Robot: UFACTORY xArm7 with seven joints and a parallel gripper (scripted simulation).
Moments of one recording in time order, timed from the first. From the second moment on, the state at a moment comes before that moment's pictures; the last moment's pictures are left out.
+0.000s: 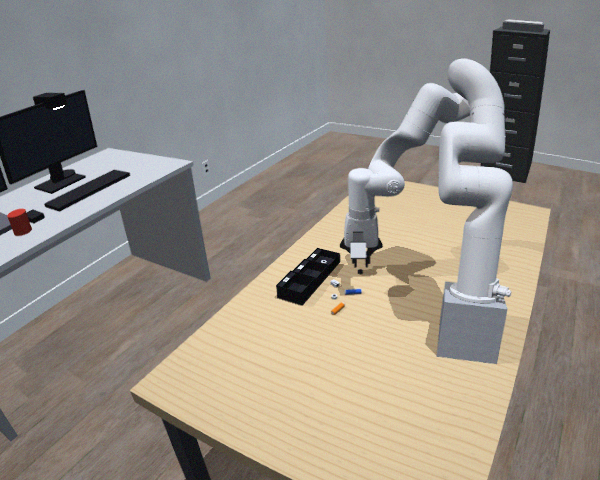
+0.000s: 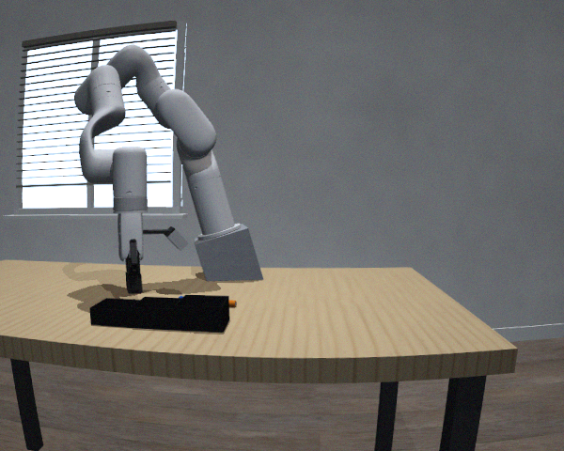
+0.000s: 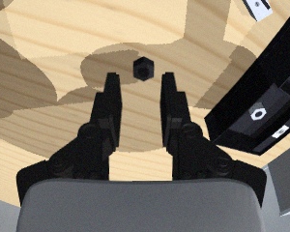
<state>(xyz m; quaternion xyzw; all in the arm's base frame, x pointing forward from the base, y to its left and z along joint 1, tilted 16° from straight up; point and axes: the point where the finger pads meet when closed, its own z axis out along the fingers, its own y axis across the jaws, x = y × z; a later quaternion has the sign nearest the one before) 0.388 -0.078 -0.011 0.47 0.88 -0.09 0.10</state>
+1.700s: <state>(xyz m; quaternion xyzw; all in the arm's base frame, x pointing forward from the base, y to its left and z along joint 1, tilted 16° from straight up) 0.393 -0.085 -0.037 0.47 0.87 -0.09 0.11</state>
